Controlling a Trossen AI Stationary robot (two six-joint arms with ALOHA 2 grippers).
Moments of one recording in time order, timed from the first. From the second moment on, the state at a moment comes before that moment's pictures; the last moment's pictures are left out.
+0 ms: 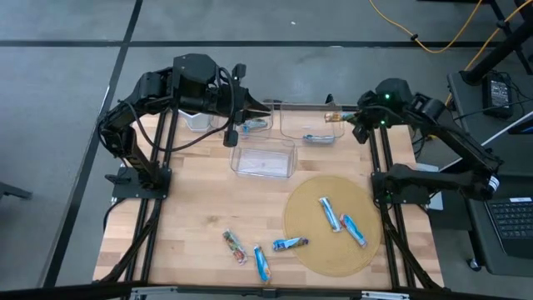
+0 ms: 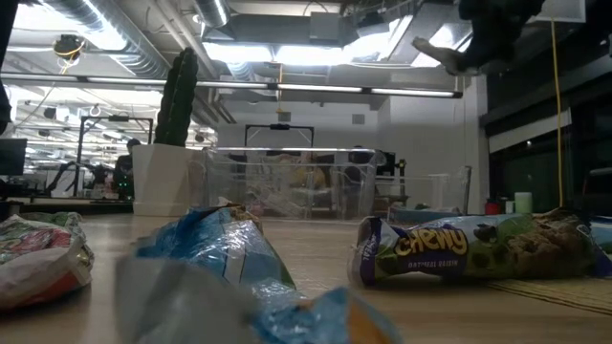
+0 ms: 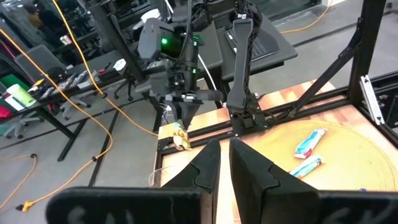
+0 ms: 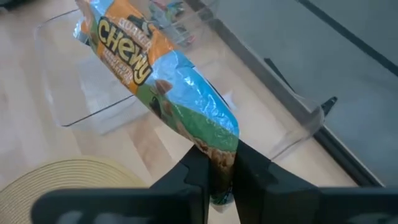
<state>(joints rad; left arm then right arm) 0.12 1.66 2.35 -1.01 0.04 0.35 -0.69 0.95 1.18 -1.03 -0.12 -0.06</state>
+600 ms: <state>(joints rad) 0.12 1.66 2.35 -1.01 0.04 0.35 -0.39 1.35 1.68 -1.00 -0.16 -0.14</state>
